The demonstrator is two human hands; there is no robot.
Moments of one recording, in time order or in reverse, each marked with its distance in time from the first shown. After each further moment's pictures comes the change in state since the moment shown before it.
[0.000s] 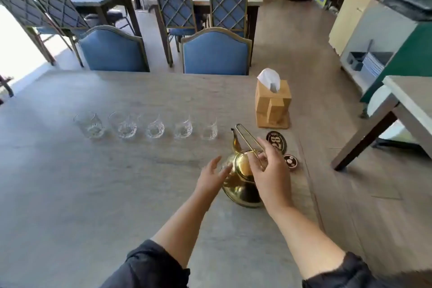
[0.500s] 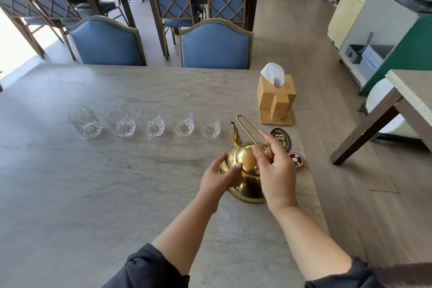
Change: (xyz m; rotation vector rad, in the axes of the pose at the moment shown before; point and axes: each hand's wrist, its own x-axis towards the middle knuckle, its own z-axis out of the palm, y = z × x) left_hand 0.003 0.000 -0.005 -0.342 -0.084 -0.080; right_hand 0.008 -0.019 0.009 0.209 0.068 0.012
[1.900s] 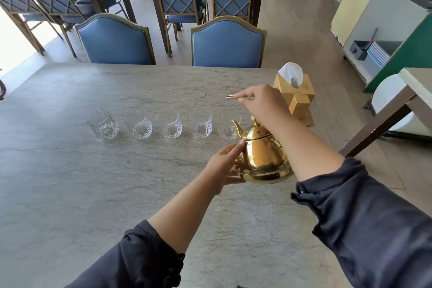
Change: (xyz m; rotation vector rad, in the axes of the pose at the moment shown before) left_hand 0.012 0.060 -0.054 -0.007 -0.206 -0.137; right_hand 0.125 -0.077 0.078 -0.432 -0.399 -0.032
